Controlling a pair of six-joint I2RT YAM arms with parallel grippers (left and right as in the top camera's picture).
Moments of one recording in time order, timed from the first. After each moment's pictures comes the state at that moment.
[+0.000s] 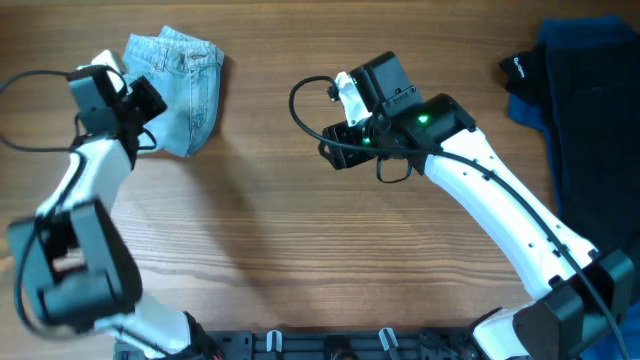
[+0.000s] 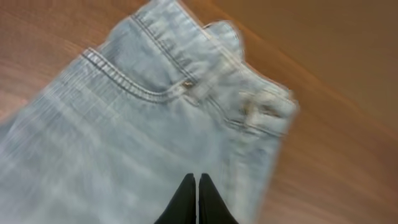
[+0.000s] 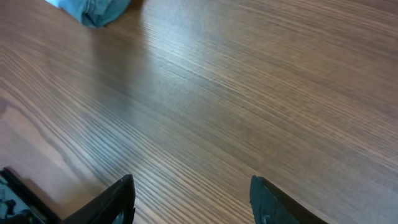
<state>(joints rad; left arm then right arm) 0.27 1.81 1.07 0.06 0.23 -0.35 0.55 1.64 1.46 -0.89 -0.25 0.19</state>
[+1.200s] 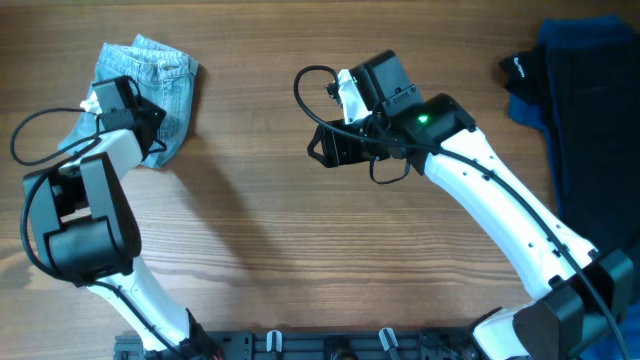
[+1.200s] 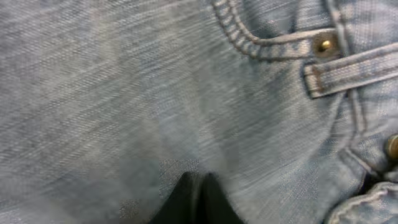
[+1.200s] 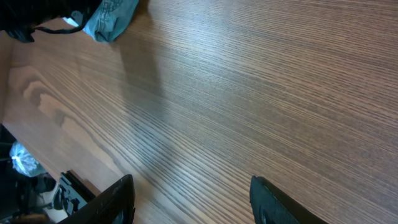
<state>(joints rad) 0.26 2.03 1.12 0.03 -0.05 -0.72 0.55 1.64 1.46 -0.87 -0.37 0.34</state>
